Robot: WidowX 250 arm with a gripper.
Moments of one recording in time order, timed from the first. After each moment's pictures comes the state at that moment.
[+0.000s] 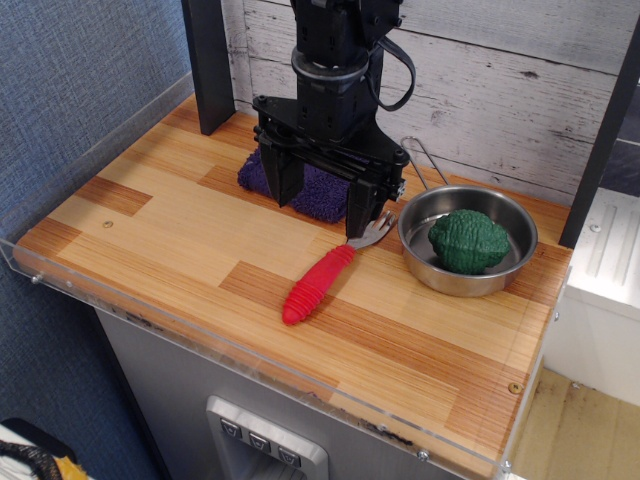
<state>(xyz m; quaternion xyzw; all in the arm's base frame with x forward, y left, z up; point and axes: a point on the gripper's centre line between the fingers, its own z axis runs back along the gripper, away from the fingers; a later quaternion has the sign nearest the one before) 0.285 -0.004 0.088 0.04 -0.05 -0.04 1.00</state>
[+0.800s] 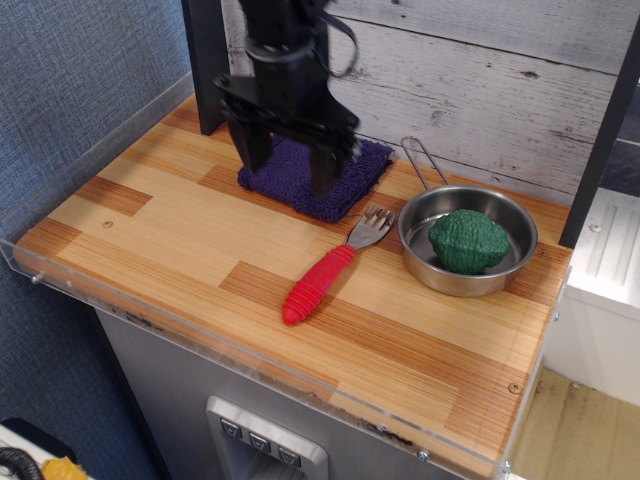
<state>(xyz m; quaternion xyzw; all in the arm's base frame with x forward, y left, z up) 0.317 0.050 0.084 0.03 -0.12 0.01 0.99</state>
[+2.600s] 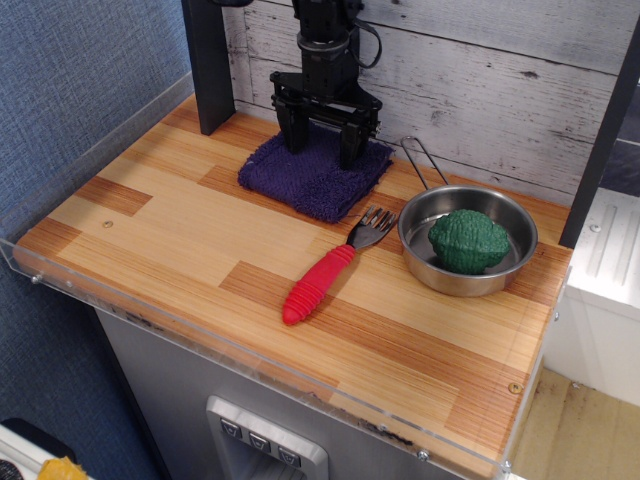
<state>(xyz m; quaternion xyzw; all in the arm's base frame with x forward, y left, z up) 0.412 0.072 0.021 0.01 -0.04 -0.01 1.00</state>
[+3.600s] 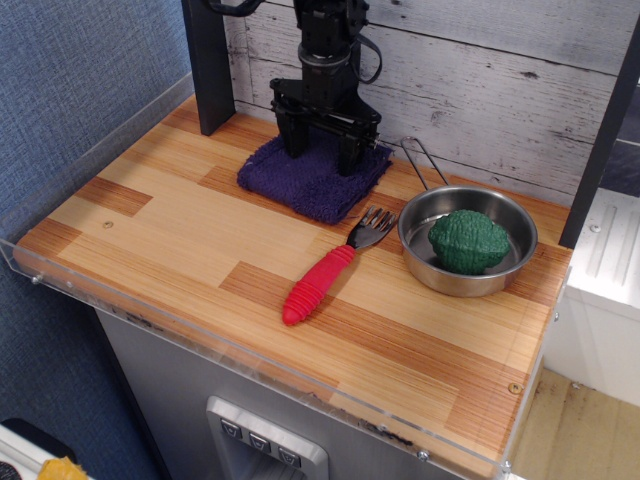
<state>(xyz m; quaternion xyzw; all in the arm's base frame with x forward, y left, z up) 0.390 0.076 0.004 0.04 -0.02 0.00 1.00</state>
